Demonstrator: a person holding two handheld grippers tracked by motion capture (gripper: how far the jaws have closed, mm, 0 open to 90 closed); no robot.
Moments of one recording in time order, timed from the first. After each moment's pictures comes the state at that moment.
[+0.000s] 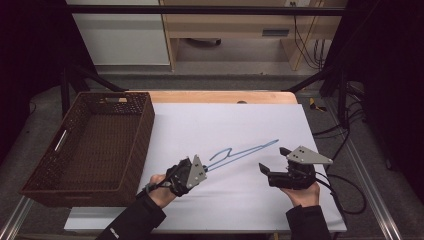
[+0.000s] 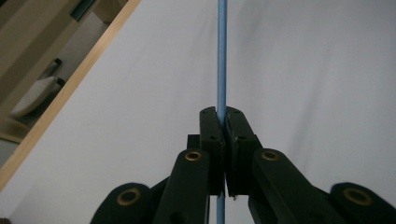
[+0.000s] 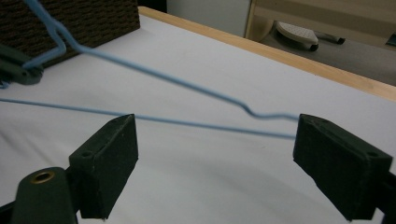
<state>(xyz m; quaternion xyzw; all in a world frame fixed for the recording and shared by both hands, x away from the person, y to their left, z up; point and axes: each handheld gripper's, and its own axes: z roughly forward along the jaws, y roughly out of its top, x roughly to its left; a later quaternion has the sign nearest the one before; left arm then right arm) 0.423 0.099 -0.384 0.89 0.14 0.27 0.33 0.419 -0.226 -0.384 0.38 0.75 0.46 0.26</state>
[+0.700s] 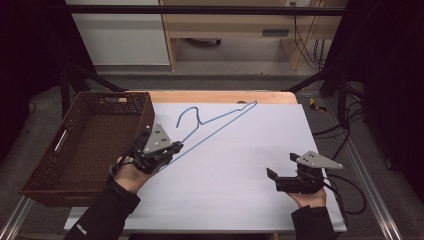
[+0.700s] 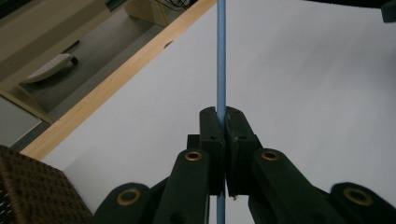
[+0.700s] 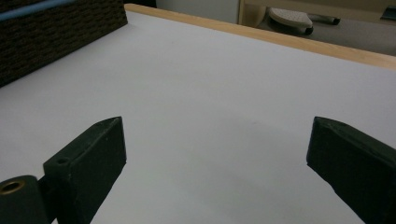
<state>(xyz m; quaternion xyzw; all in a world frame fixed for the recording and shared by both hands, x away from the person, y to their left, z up) 0.433 0.159 -0.302 0.86 0.23 0.25 0.38 0.413 -0.248 -0.398 0.42 0.74 0.46 0.24</state>
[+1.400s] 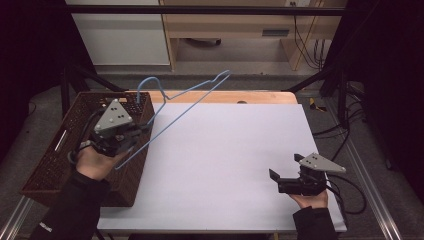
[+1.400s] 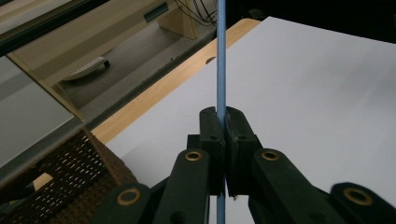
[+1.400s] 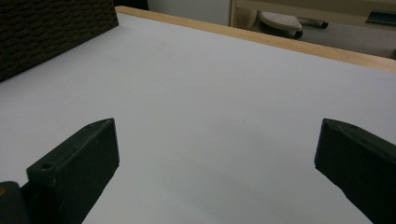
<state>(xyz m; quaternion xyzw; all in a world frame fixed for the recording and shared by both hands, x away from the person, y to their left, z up) 0.438 0.224 -0.247 0.82 0.28 0.28 0.40 0.409 -0.253 -0.402 0.43 0.73 0.47 0.26</state>
